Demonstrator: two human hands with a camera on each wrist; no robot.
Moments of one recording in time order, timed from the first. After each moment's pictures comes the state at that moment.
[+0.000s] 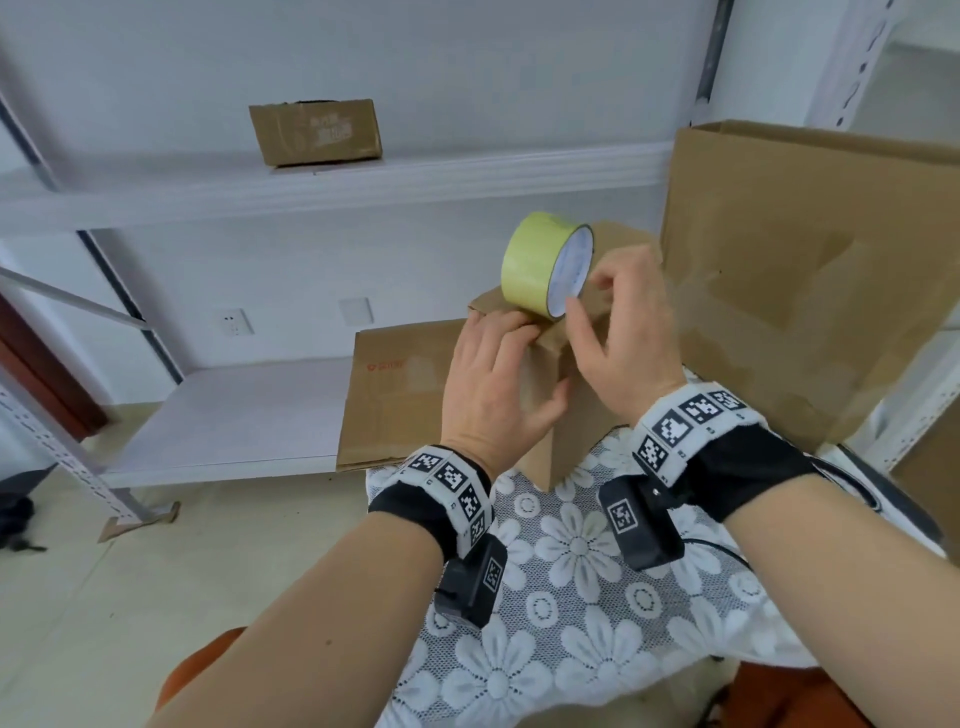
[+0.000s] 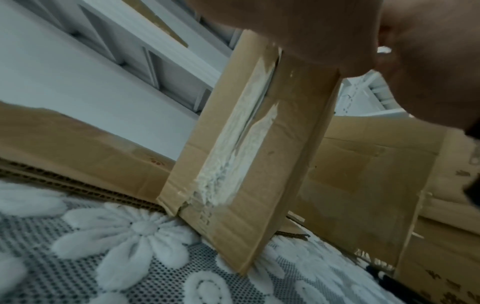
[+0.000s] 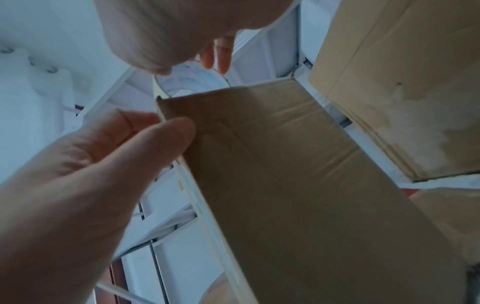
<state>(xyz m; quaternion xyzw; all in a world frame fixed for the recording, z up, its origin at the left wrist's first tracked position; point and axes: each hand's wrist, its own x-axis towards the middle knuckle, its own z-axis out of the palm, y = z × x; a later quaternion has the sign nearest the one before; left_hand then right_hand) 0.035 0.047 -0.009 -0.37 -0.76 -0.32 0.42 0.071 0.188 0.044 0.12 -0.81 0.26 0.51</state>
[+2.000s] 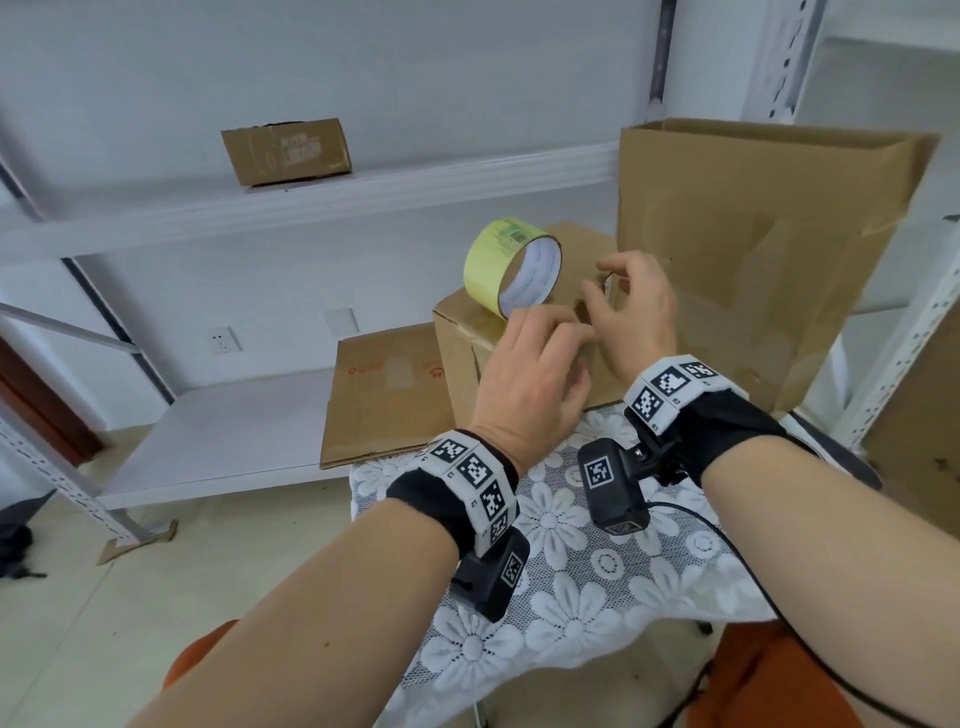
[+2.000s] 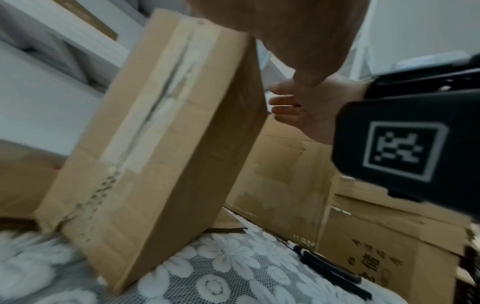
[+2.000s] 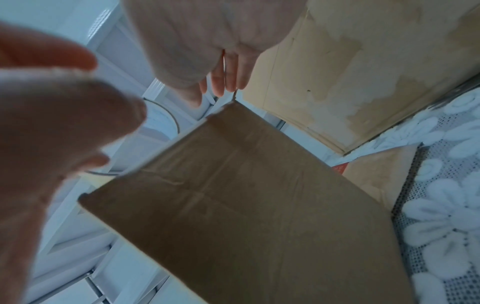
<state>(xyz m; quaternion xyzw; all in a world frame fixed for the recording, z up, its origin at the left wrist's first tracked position) 0.091 0.093 0.015 -0.46 -0.72 -0.31 0.42 0.083 0.229 0.040 -0.08 -0.81 0.39 0.43</state>
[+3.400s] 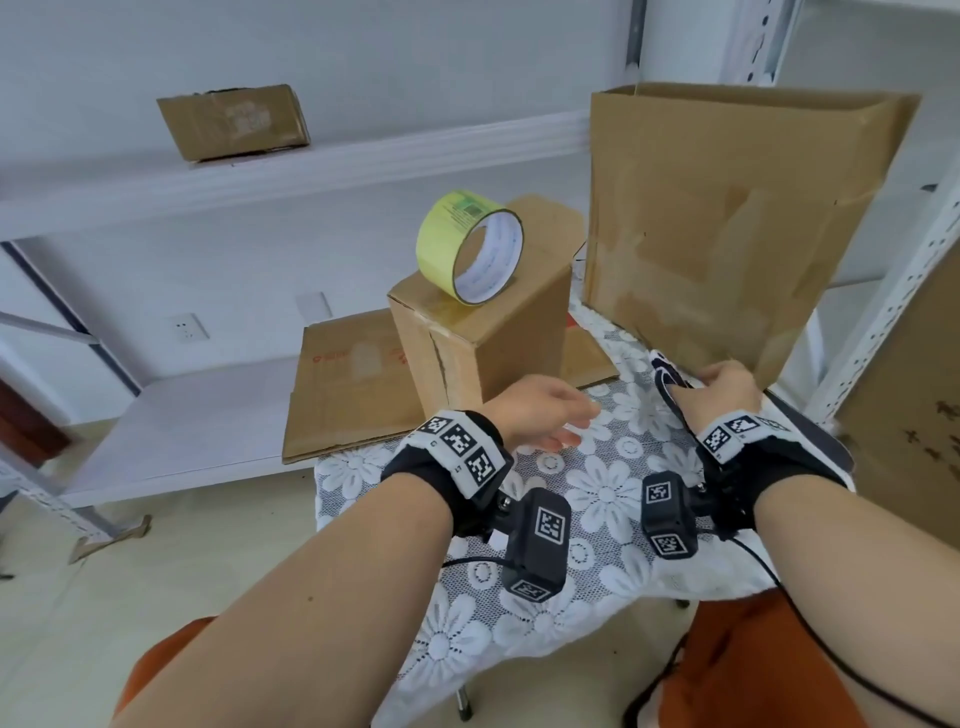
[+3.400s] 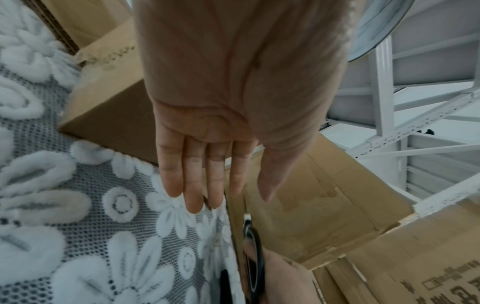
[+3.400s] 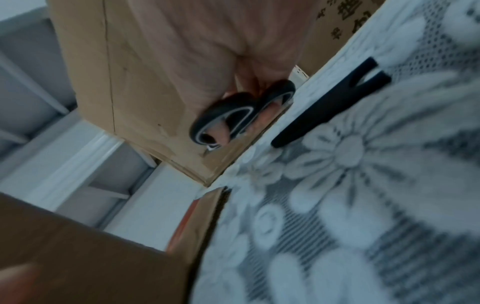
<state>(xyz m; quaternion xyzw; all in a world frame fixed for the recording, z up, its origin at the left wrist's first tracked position) 0.082 0.125 -0.004 -0.20 -0.81 -0.45 -0.32 0.123 0.333 -0.063 -0.41 -0.79 0.39 0.21</state>
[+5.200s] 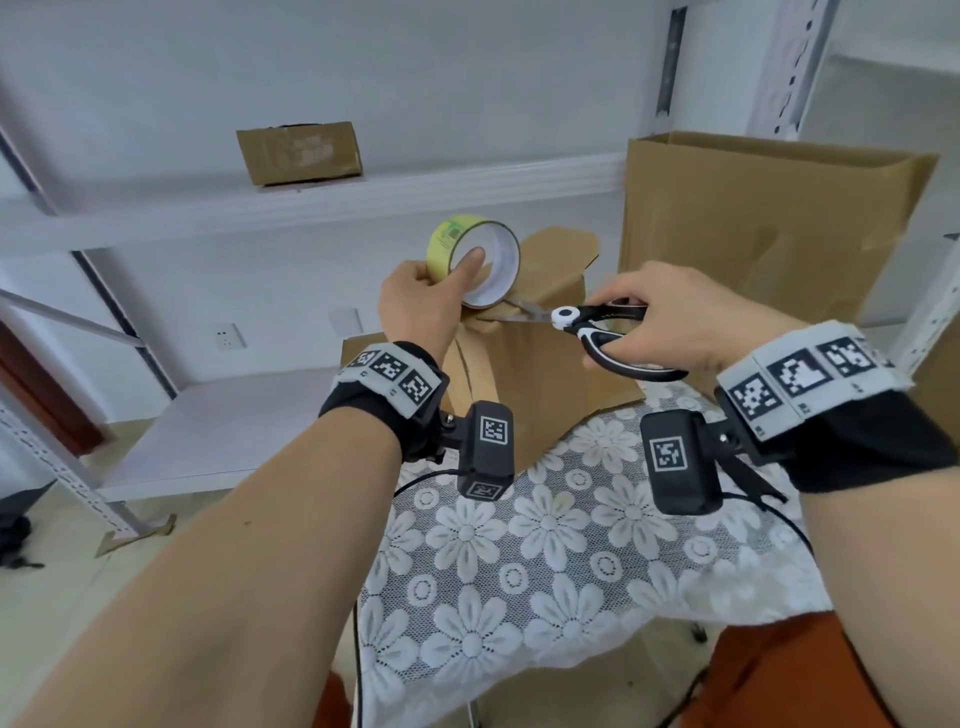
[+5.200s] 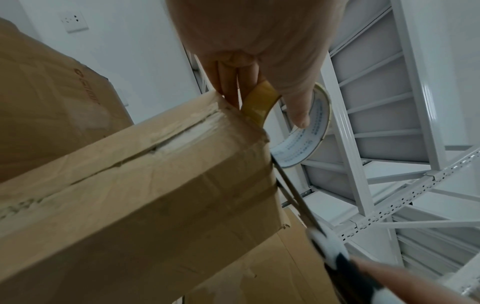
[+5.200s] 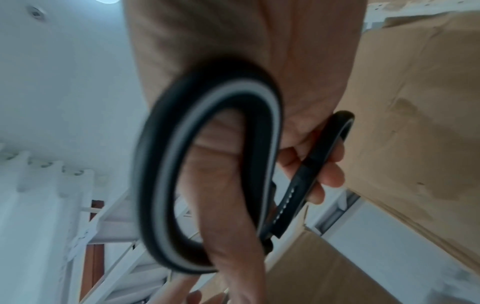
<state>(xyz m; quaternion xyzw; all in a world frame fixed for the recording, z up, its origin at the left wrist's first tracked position) 0.020 0.047 0.073 -0.03 -0.76 -0.62 0.17 0.152 0.232 0.118 -0.02 -0.98 0.17 0.09</state>
